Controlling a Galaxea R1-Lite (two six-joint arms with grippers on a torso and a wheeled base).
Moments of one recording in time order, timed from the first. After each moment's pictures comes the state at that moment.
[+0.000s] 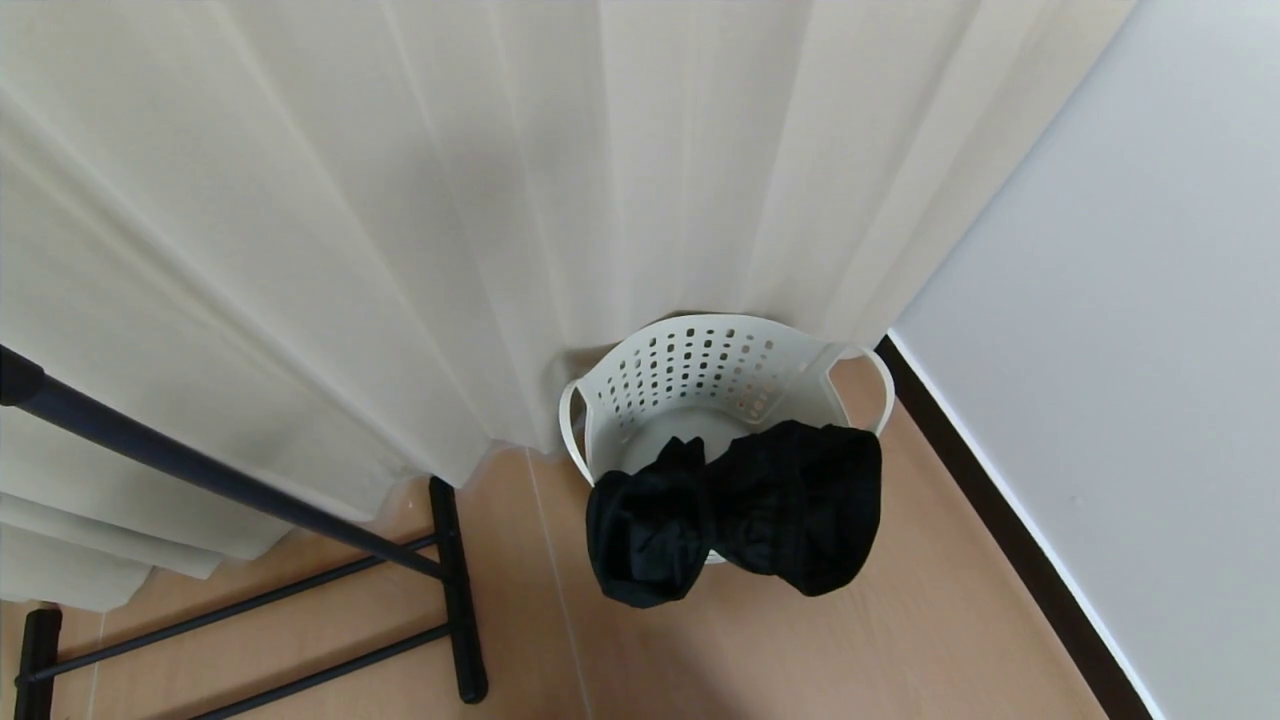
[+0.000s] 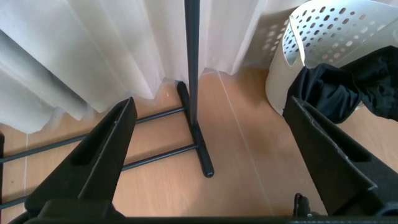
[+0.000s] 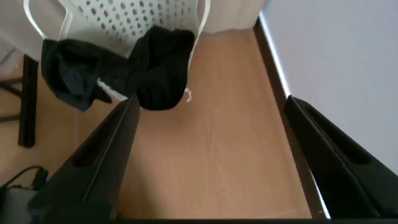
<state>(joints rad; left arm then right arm) 0.00 0.00 0.00 0.01 0.05 -0.01 0.07 0.32 -0.04 -0.16 0.02 -0.04</state>
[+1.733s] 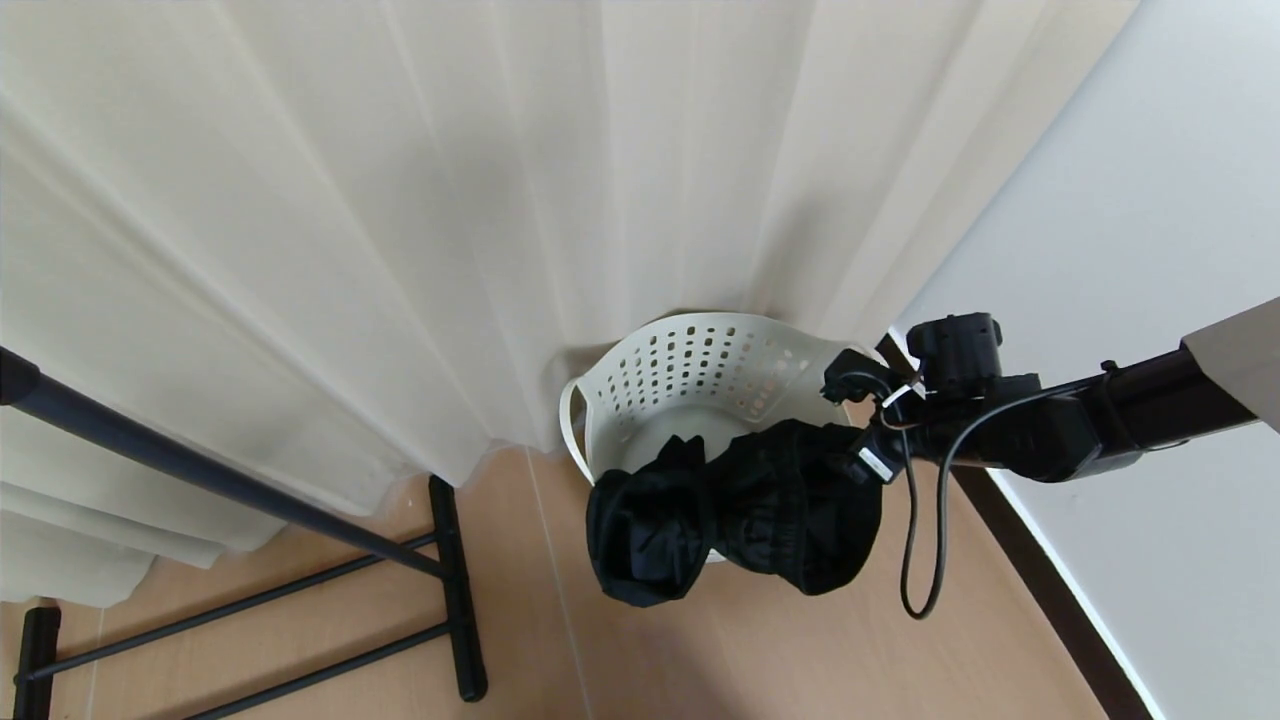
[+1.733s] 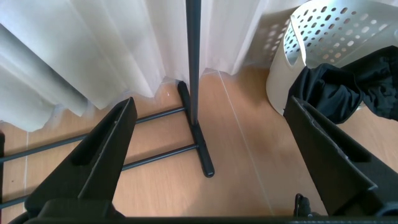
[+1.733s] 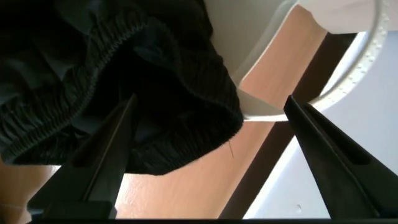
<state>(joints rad) 0.00 0.00 0.00 0.00 0.05 -0.01 0.22 2.11 -1.20 -0.25 -0.07 -0.60</state>
